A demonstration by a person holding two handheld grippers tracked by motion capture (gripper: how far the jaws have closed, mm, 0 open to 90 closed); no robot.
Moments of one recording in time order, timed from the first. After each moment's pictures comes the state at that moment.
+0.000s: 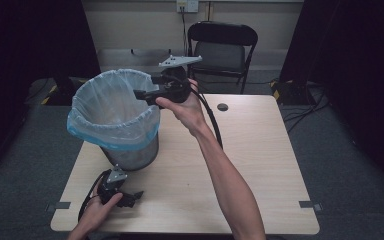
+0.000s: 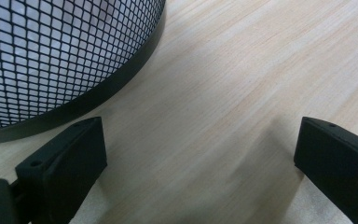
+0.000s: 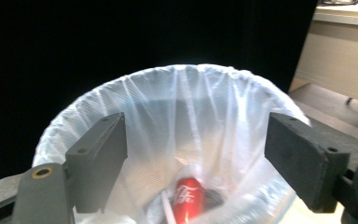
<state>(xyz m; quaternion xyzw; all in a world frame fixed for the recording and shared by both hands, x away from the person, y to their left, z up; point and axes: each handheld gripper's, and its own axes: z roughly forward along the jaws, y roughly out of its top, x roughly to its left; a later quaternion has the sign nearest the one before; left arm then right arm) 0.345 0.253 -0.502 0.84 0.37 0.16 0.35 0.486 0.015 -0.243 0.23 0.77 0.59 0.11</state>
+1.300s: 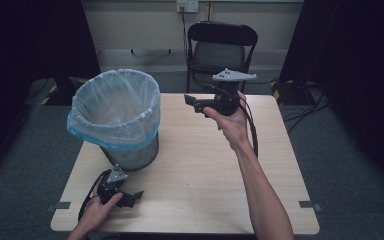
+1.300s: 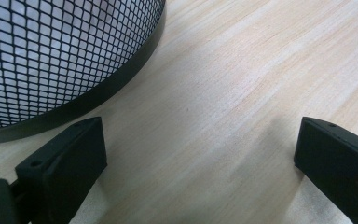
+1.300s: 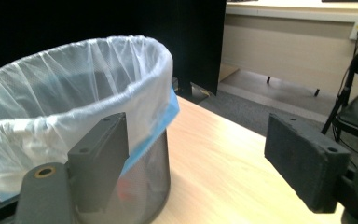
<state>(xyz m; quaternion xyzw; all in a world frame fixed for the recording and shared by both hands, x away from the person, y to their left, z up) 0.345 0.253 -0.502 0.84 0.37 0.16 0.35 0.465 -0.097 -0.266 0.33 0.74 0.56 0.19</state>
